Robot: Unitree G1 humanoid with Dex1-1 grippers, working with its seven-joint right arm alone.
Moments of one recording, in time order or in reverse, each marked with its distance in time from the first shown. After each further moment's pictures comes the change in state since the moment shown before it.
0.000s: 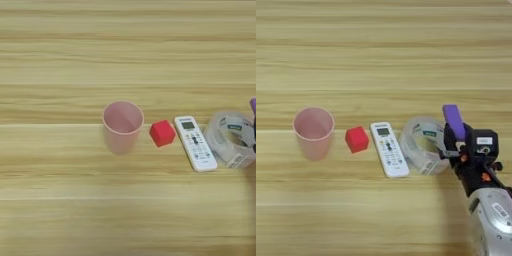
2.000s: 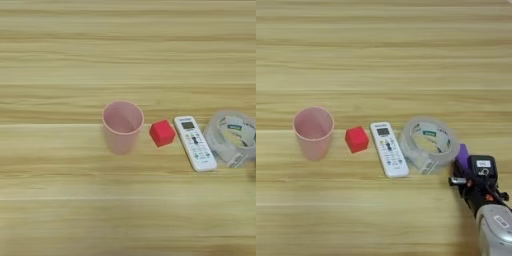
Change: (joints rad) arm -0.003 -0.059 0.023 0.269 -0.125 0.044 -0.001
